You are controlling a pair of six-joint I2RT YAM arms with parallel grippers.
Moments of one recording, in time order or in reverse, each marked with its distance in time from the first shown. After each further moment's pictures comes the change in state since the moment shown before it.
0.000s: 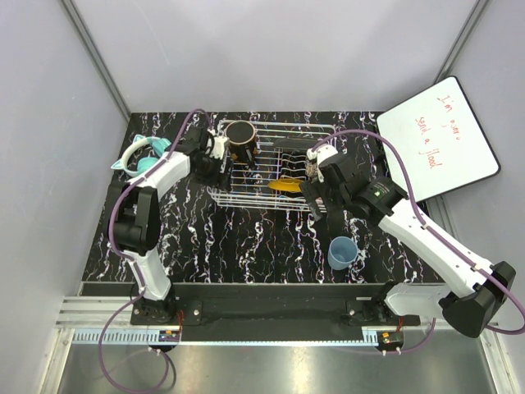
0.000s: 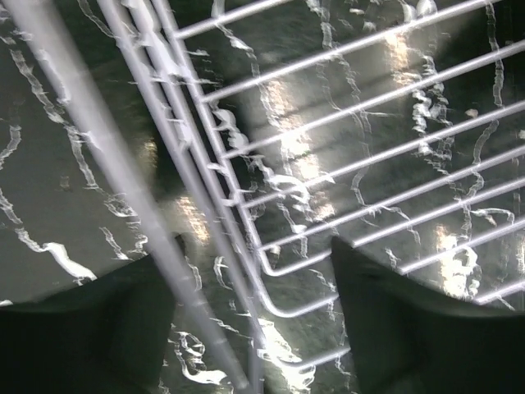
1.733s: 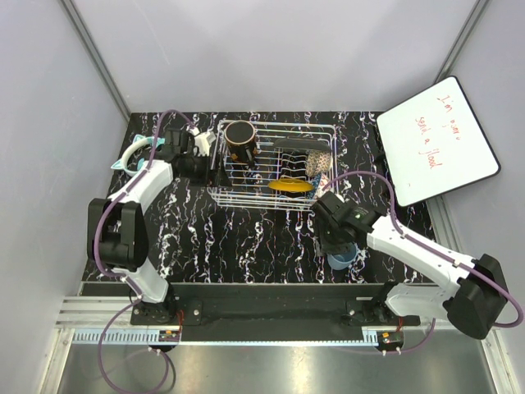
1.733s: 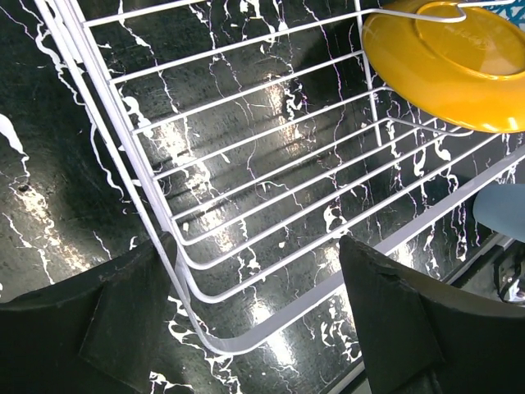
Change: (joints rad) left arm 0.089 -0.162 -0.124 0.068 0.331 -0.142; right arm 0.066 -0.028 -0.349 -0.051 -0.212 0.557
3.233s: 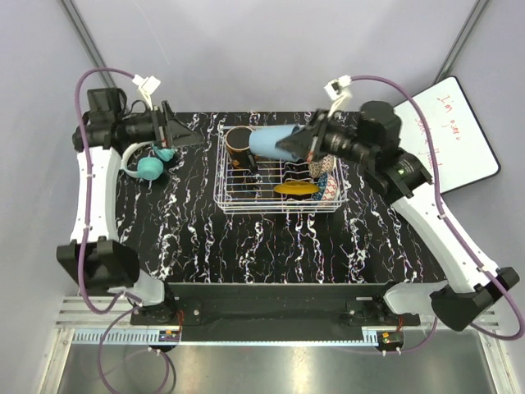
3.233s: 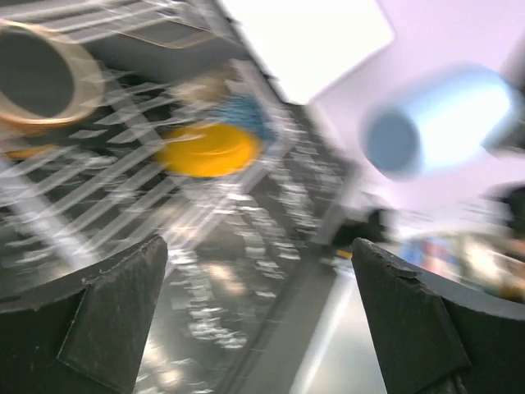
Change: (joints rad) left arm 0.280 -0.182 0.462 -0.345 0.565 -0.023; right arm -0.183 0.106 0.673 0.493 -0.528 -0.072
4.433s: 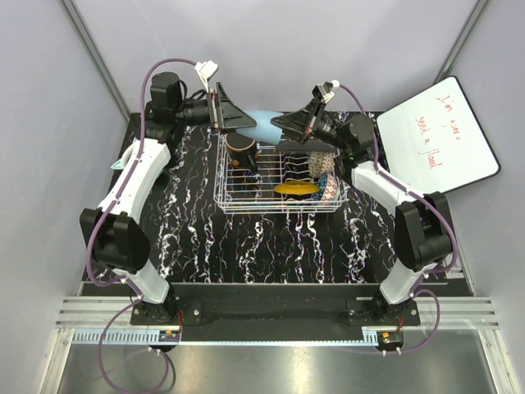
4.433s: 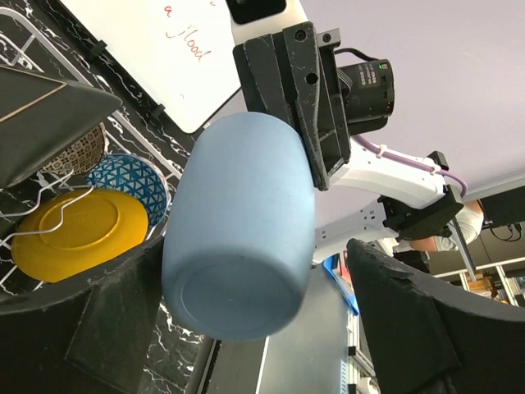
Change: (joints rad) left arm -0.353 0.164 -0.045 0.754 0.010 -0.676; right arm -0.238 0.402 -0.349 1.410 -0.388 1.062
